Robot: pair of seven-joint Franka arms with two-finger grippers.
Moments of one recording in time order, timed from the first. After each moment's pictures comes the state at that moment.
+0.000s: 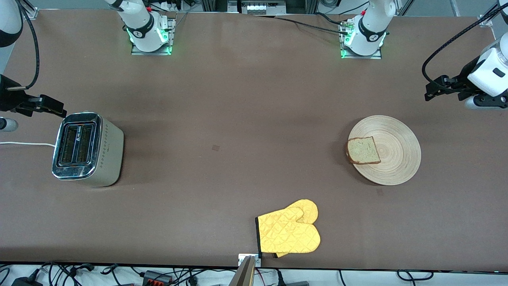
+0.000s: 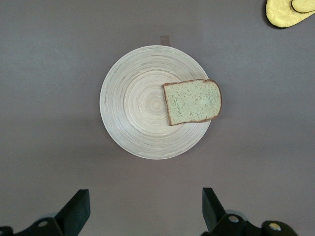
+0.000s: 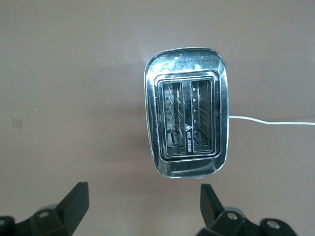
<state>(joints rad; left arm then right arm) 0.19 -0.07 -0.17 -1.78 -0.01 1.63 0.01 -0.04 0.13 -0.01 -1.54 -0.02 1.60 -0.02</state>
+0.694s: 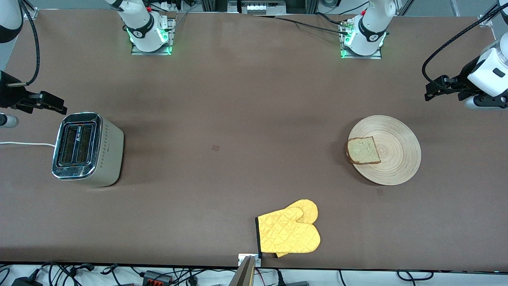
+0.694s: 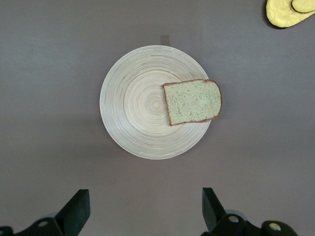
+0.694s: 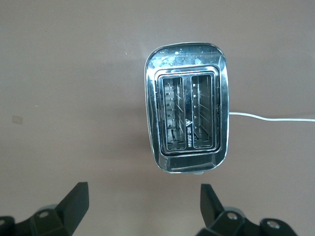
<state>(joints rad) 0.19 -0.07 -0.17 -1.77 -0.01 1.63 0.00 -0.04 0.11 -0.01 -1.56 -0.02 1.60 -0.02</state>
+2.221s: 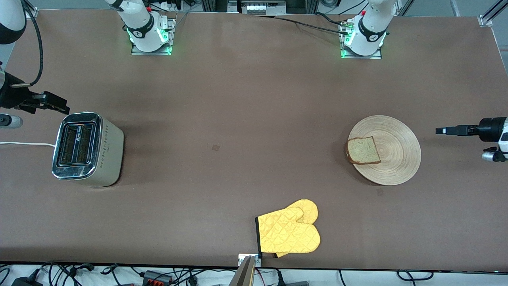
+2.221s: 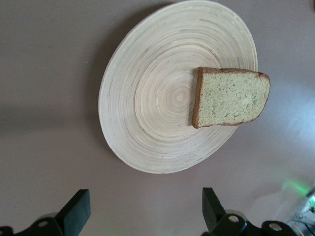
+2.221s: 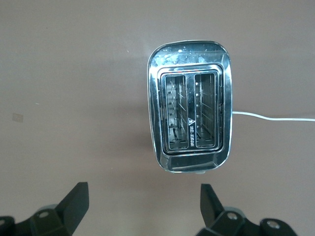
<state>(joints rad) 0.57 0.53 -0.16 -1.58 -0.27 1.57 0.38 -0.04 0.11 0.00 -1.57 -0.02 1.60 -0.02</state>
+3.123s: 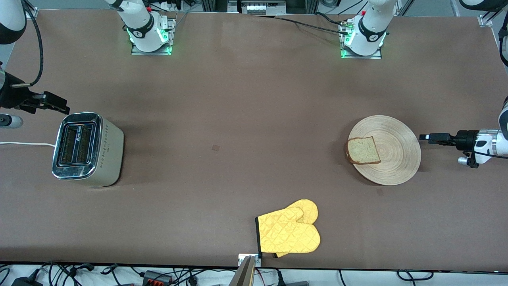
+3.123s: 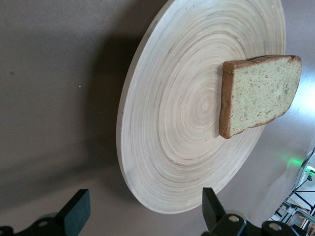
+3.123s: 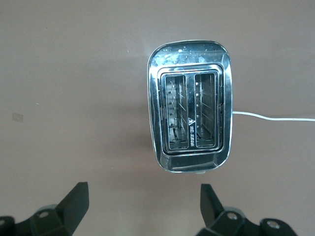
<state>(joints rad) 0.63 0.73 -0.16 -1.58 -0.32 1.68 0.66 -0.04 0.11 0.00 -1.57 -0.02 1.60 -0.02</state>
